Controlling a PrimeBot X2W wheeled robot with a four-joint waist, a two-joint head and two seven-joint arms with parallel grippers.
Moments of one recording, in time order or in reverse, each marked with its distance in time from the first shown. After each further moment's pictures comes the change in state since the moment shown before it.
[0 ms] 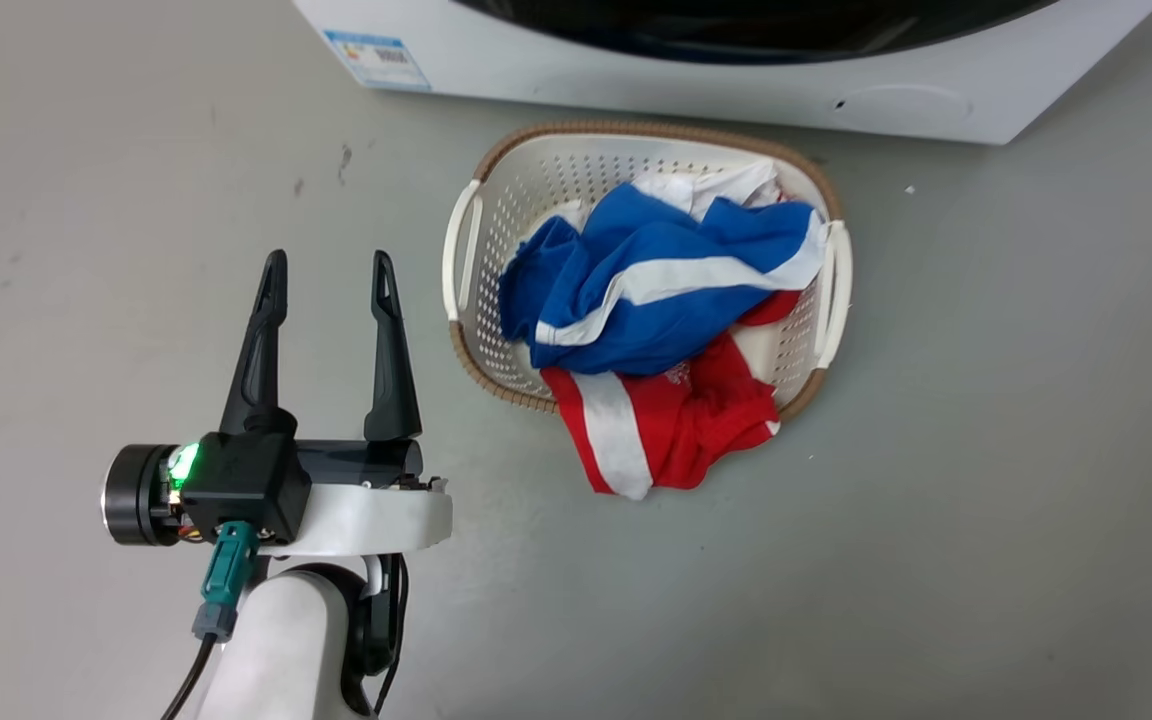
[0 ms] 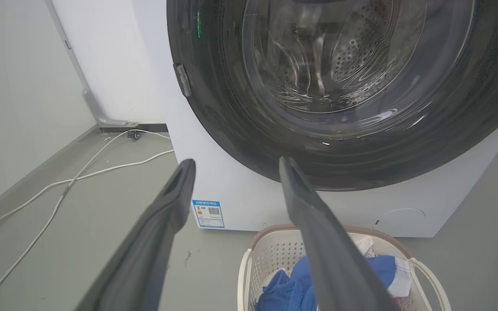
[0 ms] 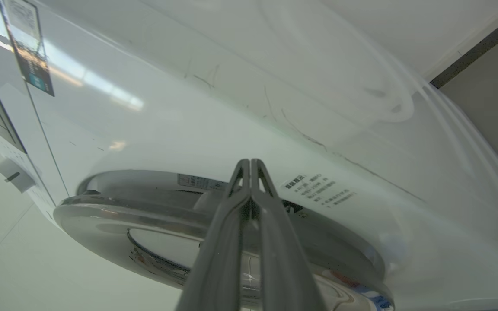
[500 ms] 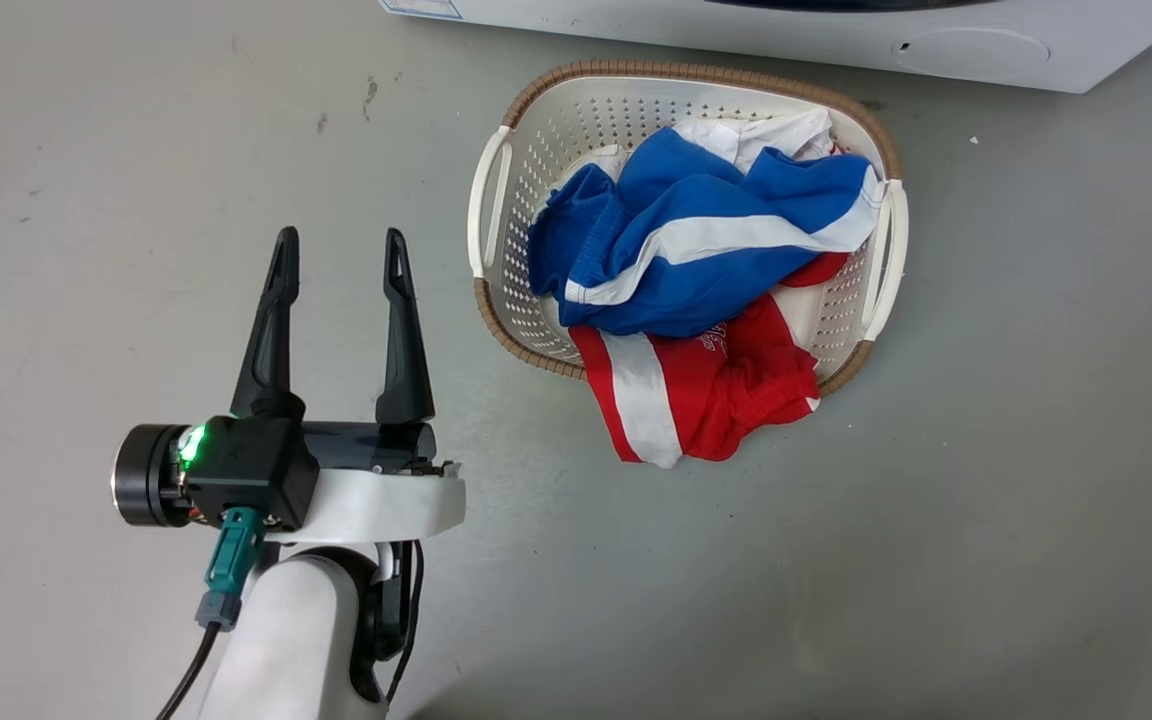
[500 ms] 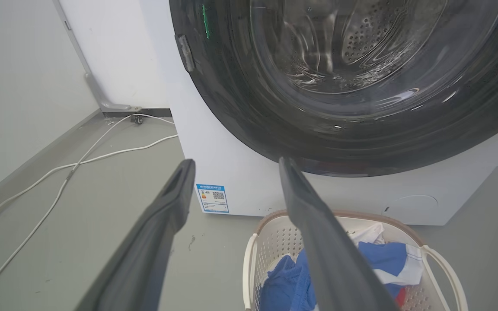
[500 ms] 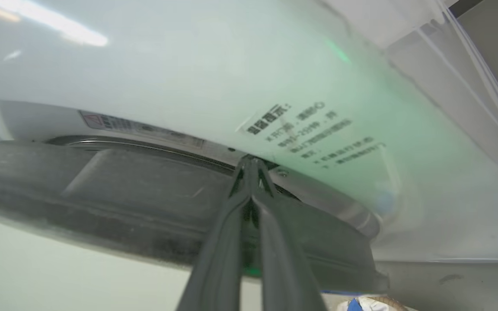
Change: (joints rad) left arm -0.032 0.000 -0.026 -0.007 -0.025 0.016 0.000; right arm -0.158 0.002 0.145 0.108 -0.087 -0.002 0.129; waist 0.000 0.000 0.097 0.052
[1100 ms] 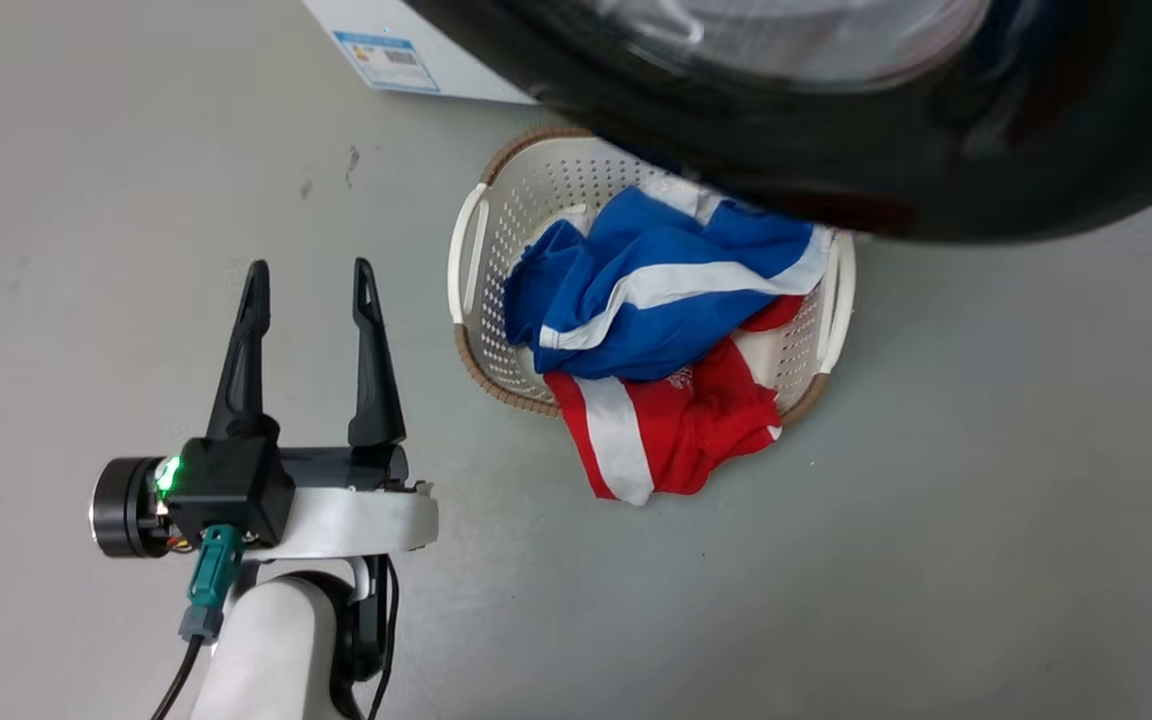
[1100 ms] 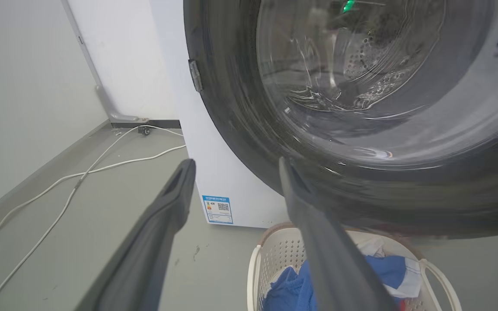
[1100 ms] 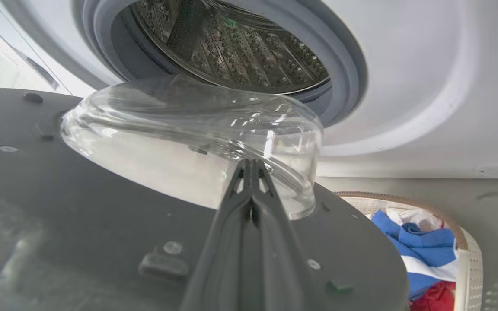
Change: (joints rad) left arm 0.037 0.000 0.046 0.014 0.011 -0.006 0.000; right arm 0.273 0.043 0.078 -0.227 0.084 0.000 0.145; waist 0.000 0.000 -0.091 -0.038
